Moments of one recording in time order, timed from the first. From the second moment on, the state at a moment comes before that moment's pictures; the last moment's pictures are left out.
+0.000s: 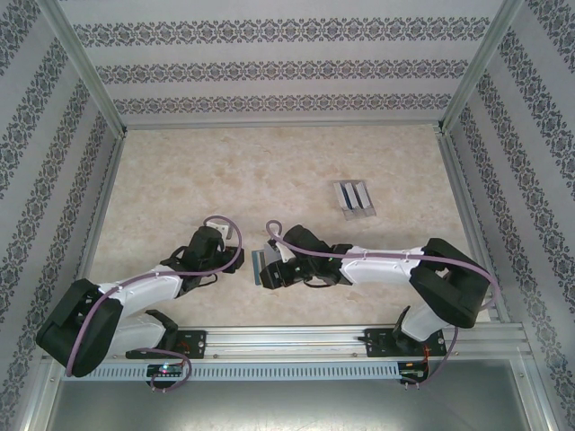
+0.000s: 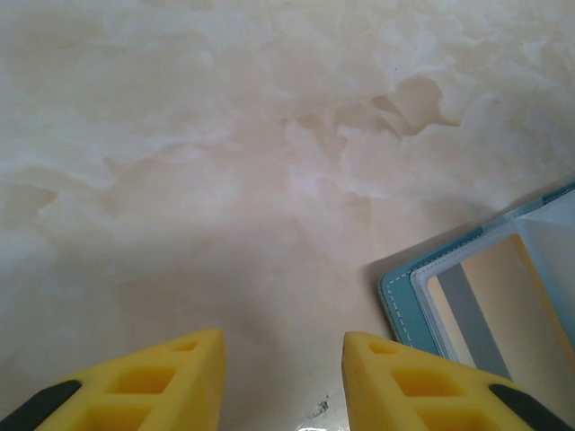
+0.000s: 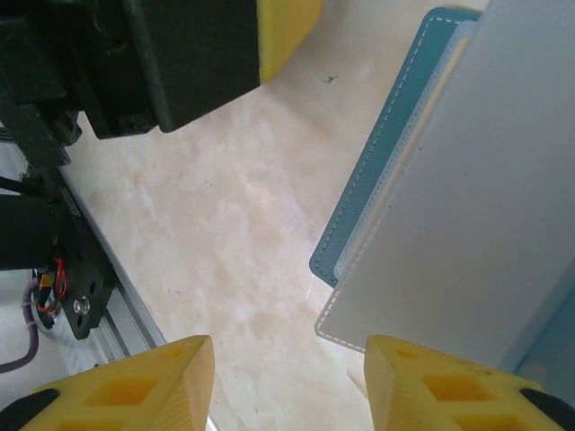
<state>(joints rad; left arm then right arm) -0.50 1.20 0.33 0.07 0.05 -0.43 0.96 1.54 0.71 0.01 -0.40 0.64</state>
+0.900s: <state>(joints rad) -0.46 1.18 0.33 0.07 0.06 -0.45 0.90 1.78 0.87 0.07 -0.47 0.67</state>
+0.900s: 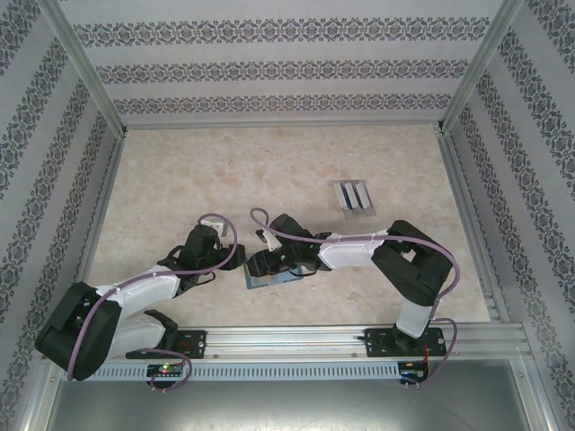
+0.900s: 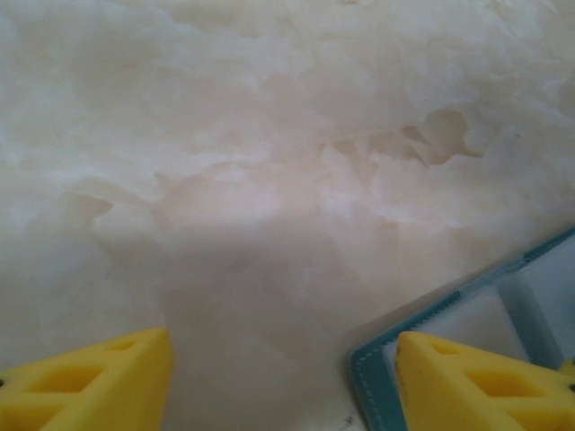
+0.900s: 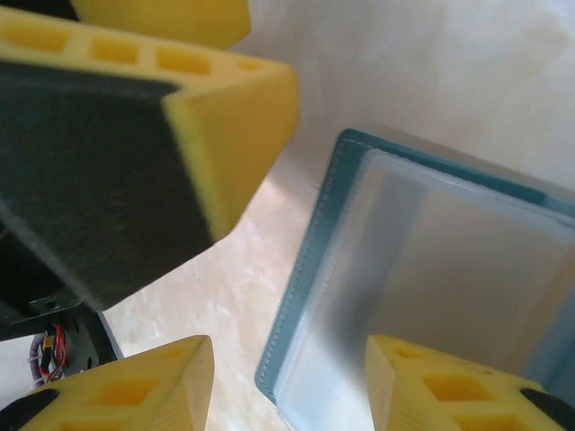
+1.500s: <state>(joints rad) -0.46 1.18 0.33 0.12 0.16 -0.43 0.52 1.43 1.02 -0.38 -0.18 0.41</state>
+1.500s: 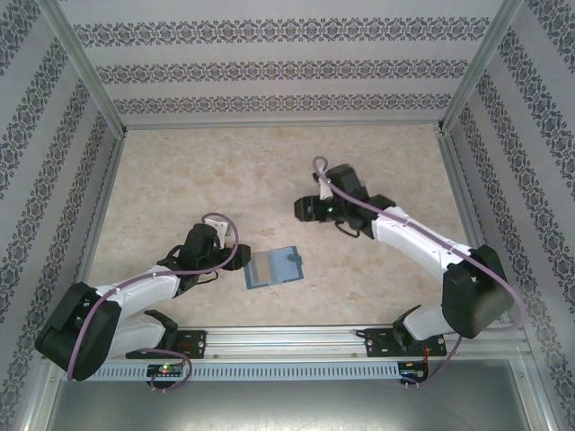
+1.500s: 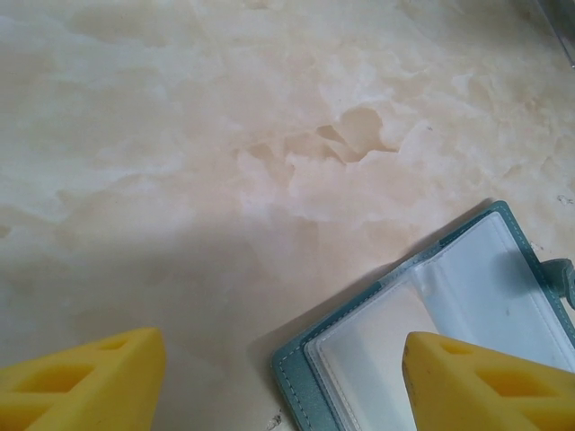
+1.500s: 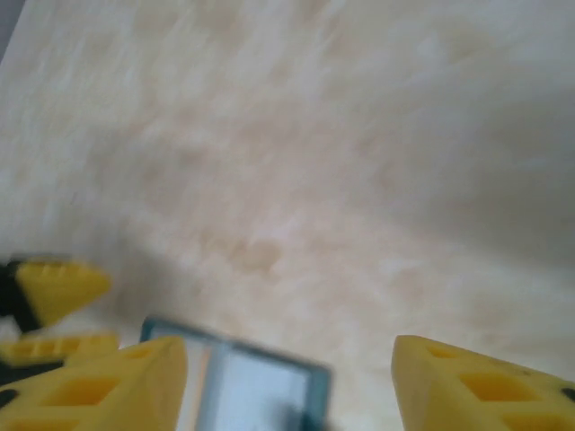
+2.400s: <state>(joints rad) -0.46 1.18 0.33 0.12 0.15 -0.43 0.40 1.69 1.27 -0.61 0.18 0.20</state>
